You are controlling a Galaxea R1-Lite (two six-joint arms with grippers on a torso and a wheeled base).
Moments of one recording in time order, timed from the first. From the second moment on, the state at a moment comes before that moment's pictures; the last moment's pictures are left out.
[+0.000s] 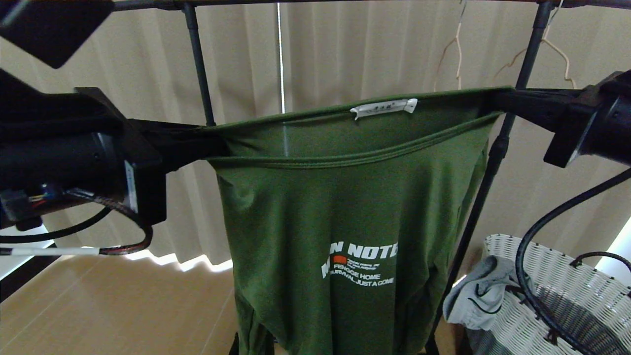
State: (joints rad) left arm -0.67 1.25 -1.08 -0.01 0.02 0.32; right arm 0.48 1.30 -1.03 -0.27 0.01 -0.12
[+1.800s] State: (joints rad) left arm -0.63 1.39 -1.10 -0.17 0.17 0.22; right arm 0.45 1.12 -0.91 -0.15 -0.01 -0.12
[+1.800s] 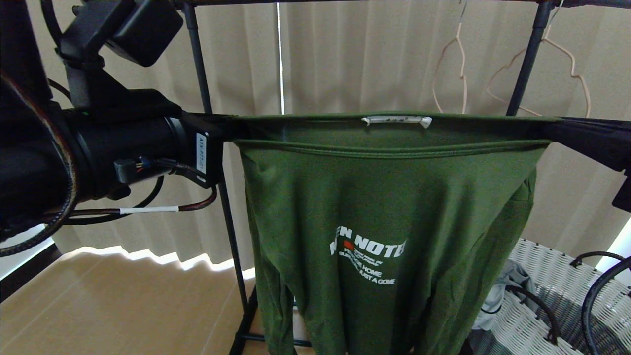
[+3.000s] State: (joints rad) left arm -0.45 1.38 -1.01 -0.16 0.17 0.23; right arm 0.46 1.07 -0.84 -0.16 0.12 -0.12
